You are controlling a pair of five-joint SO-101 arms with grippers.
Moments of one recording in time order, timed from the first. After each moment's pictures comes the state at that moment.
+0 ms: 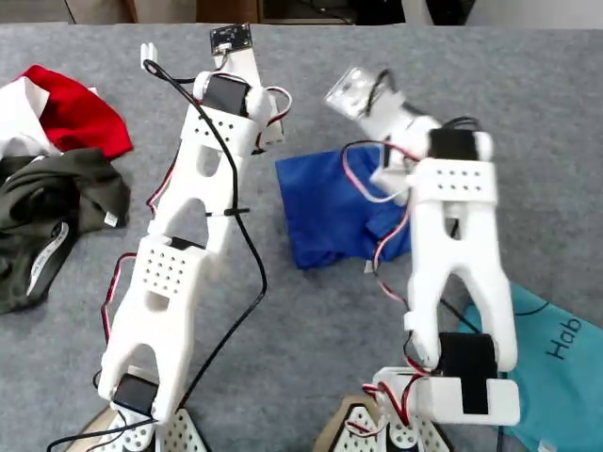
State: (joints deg) left arm 14.6 53.3 -78.0 100.2 18.4; right arm -2.6 -6.1 10.9 69.7 41.7
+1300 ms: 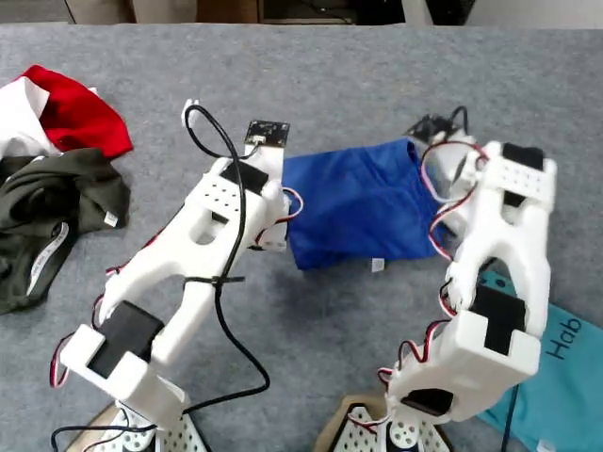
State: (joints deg) left arm 24.4 3.7 13.4 70.7 10.3; right arm 18.8 10.2 7.7 70.9 51.1
